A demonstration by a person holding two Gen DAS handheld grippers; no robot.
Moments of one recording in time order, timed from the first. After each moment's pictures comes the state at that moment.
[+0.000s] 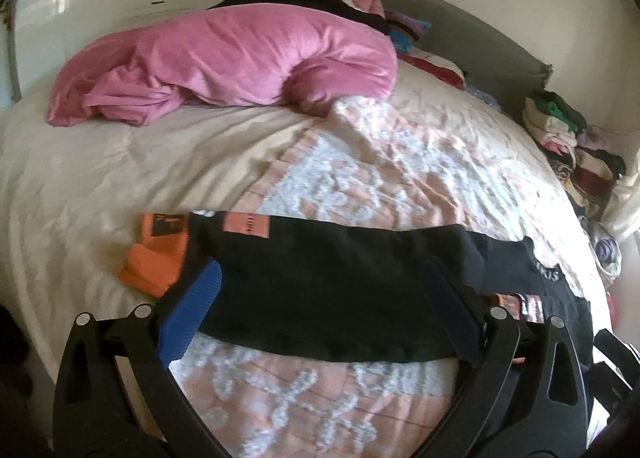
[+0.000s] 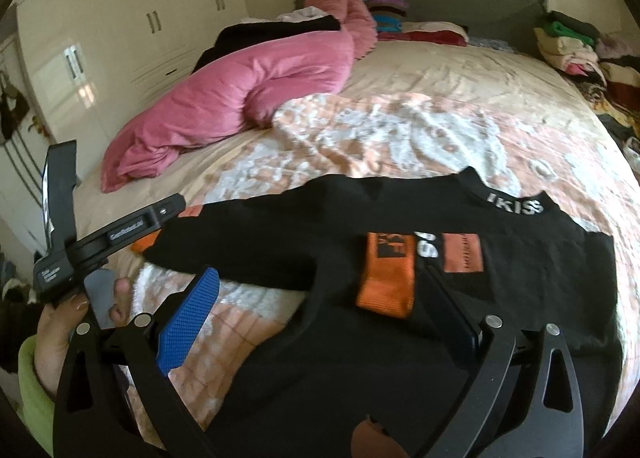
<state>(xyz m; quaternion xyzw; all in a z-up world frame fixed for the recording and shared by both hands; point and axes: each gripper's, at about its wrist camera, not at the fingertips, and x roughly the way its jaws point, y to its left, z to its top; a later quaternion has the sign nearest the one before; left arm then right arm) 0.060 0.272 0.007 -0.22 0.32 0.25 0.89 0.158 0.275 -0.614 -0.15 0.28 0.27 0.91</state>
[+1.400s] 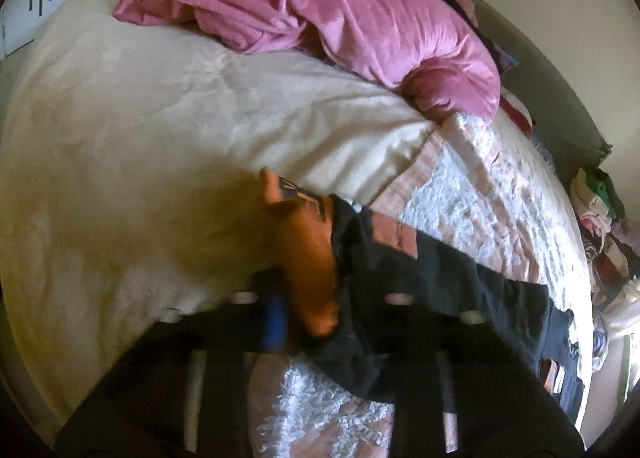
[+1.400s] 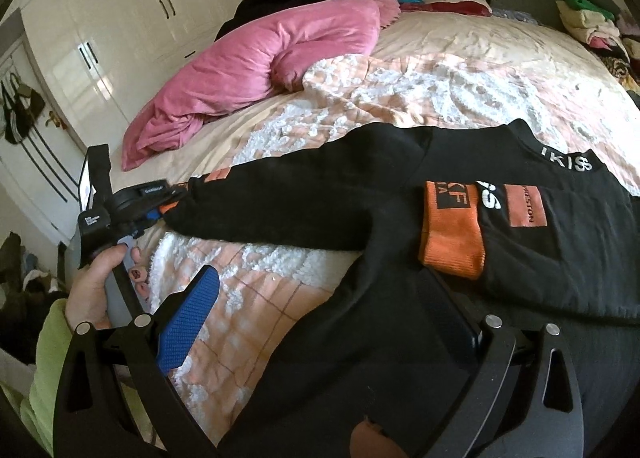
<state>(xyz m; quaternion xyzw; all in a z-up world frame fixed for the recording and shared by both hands) 0.025 0.369 -0.055 -0.36 0.31 0.32 0.82 0.158 0.287 -0.661 -0.13 0.33 0.31 0.88</state>
